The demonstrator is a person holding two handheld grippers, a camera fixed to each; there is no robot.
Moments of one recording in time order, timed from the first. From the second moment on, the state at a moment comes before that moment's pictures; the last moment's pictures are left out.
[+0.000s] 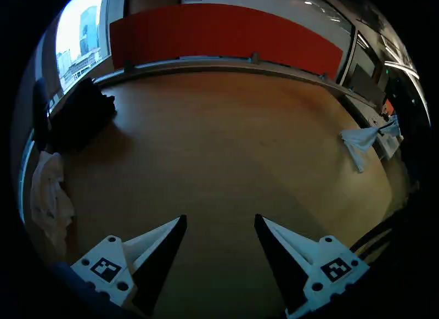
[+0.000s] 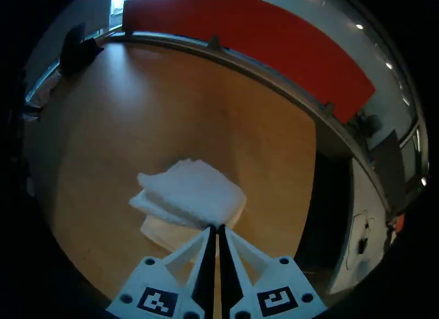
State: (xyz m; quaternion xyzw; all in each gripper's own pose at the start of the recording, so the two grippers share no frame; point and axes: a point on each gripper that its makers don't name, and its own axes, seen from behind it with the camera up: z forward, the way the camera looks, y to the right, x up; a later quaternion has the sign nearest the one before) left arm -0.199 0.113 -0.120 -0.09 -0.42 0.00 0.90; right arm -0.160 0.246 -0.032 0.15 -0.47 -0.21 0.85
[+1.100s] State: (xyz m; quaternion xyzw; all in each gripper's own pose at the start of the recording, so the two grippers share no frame) left arm -0.200 0.106 -0.122 -0.08 -0.42 0.00 0.90; right arm -0.236 0.272 -0.077 0.08 -0.53 -0.21 0.81
